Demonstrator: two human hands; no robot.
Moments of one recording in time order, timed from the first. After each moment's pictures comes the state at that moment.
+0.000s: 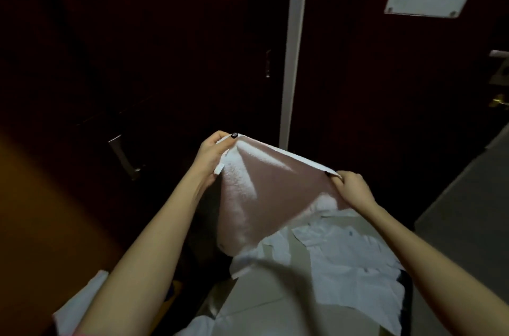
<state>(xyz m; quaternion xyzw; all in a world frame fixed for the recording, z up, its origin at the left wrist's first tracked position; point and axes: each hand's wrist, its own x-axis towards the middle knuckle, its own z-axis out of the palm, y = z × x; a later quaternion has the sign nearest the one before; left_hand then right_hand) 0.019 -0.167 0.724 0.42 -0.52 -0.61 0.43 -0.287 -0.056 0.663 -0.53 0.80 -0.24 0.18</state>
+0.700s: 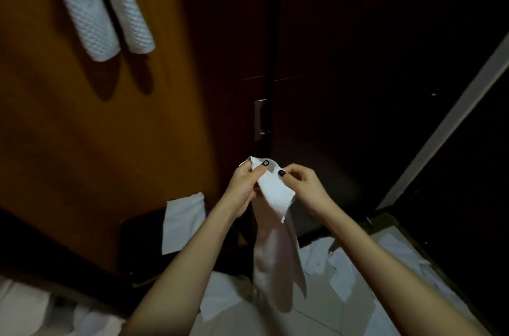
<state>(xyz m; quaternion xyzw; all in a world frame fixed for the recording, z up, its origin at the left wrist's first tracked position) 0.132 -0.054 0.684 0.55 -0.30 -0.53 0.58 -0.016 -0.107 0.685 -0.67 0.38 -0.30 0.57</state>
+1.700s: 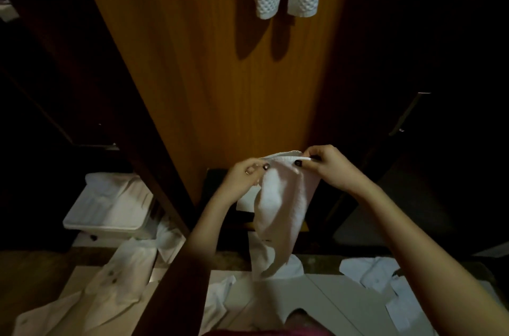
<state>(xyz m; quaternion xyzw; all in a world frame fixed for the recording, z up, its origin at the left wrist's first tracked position) 0.348 0.120 0.640 0.75 -0.33 -0.31 0.48 0.194 -0.033 0.700 -0.89 0.24 -0.08 0.38</state>
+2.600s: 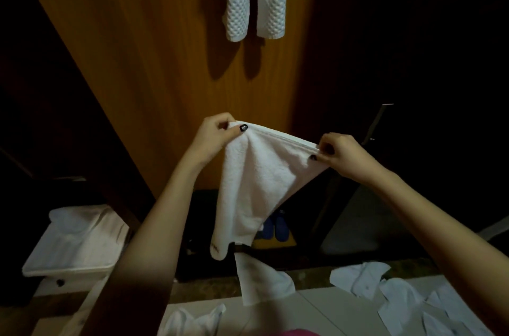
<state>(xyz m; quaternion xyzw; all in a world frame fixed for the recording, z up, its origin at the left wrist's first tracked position) 0.410 0.077 0.734 0.66 -0.45 -0.20 0.56 0.167 -0.085 0.734 -0.94 0.27 -0.13 0.17</state>
